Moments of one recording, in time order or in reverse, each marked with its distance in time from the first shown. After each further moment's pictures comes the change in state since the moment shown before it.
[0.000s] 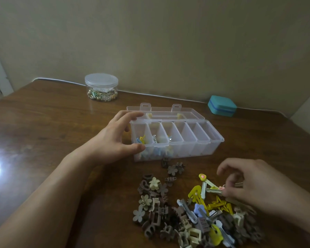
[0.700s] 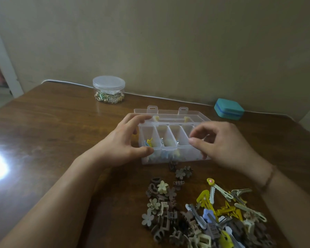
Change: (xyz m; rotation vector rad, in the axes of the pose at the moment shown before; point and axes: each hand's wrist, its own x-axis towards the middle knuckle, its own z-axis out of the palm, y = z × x) left_hand 0.000 -0.001 0.000 -0.006 0.004 0.009; right_hand 0.070 -0.055 -0.010 0.347 0.331 -0.346
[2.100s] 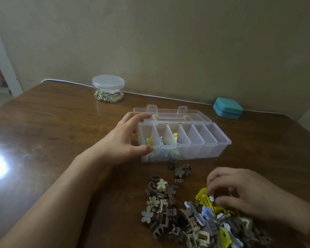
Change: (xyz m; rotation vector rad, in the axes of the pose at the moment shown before) left_hand 0.000 0.003 0.001 0.004 -0.001 -0.001; right_hand -0.072 0.045 -0.009 -0.350 -0.498 -0.122
